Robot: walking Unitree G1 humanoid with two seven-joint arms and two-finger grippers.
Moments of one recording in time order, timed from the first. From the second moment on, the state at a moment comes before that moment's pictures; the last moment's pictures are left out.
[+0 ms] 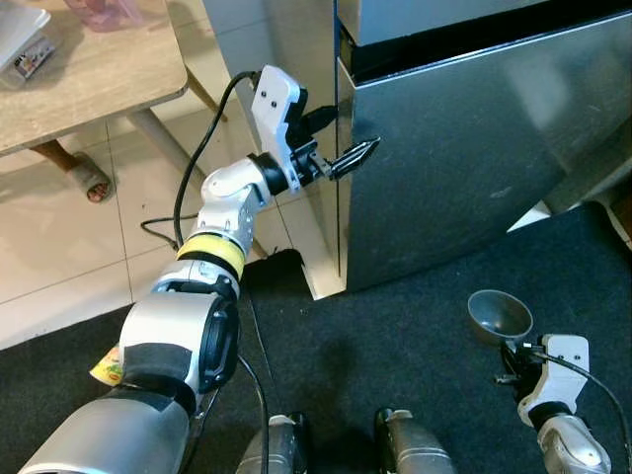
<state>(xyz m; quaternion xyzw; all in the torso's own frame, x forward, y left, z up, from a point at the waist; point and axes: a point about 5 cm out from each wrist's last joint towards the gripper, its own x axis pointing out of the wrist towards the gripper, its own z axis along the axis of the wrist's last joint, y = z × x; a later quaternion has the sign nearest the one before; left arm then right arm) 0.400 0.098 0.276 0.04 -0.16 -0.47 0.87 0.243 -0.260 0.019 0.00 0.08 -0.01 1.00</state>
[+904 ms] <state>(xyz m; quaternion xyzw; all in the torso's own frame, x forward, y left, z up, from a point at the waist) 0.366 0.049 0.232 0.00 -0.15 -0.66 0.74 0.267 -0.261 0.046 0.00 0.04 -0.01 1.00</state>
